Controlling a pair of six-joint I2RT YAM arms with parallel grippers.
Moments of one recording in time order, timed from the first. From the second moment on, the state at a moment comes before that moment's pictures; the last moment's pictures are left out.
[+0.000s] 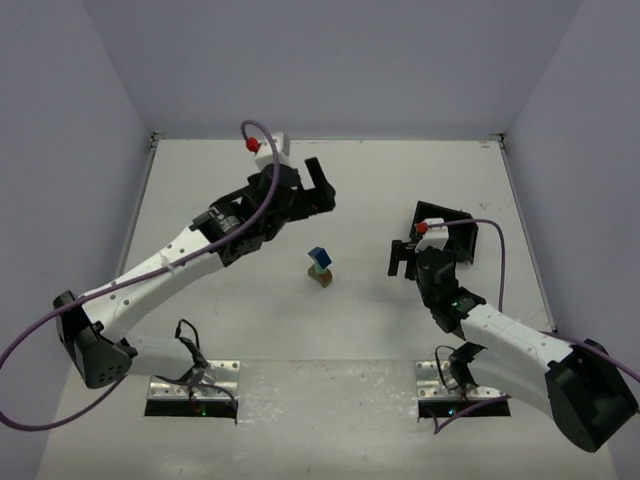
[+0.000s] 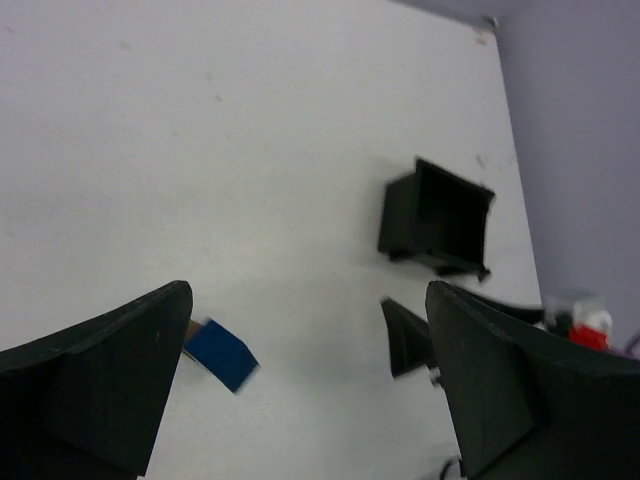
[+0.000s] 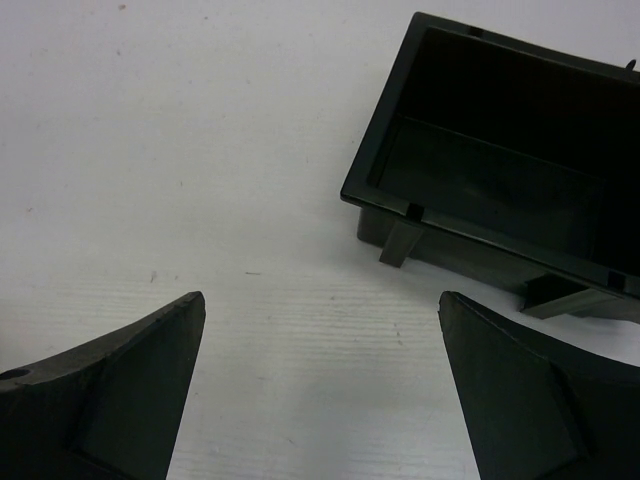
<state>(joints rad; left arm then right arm) -0.88 1.33 1.36 -0.55 -0.49 -0.79 0.55 0.95 0.22 0.33 0.46 0.21</state>
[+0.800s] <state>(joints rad) -0.18 0.93 0.77 -0.22 -0.34 -0.68 0.43 0.80 0.41 -0.14 0.57 0.49</state>
